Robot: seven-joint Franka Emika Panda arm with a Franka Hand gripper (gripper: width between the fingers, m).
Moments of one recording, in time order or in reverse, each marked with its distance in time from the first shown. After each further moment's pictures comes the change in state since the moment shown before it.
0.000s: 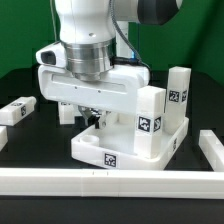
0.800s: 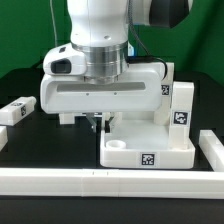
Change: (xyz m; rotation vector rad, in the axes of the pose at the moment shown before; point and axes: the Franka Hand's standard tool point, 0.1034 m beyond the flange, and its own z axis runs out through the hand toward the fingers) arm 0.011 -0.019 0.000 -0.029 0.011 -0.496
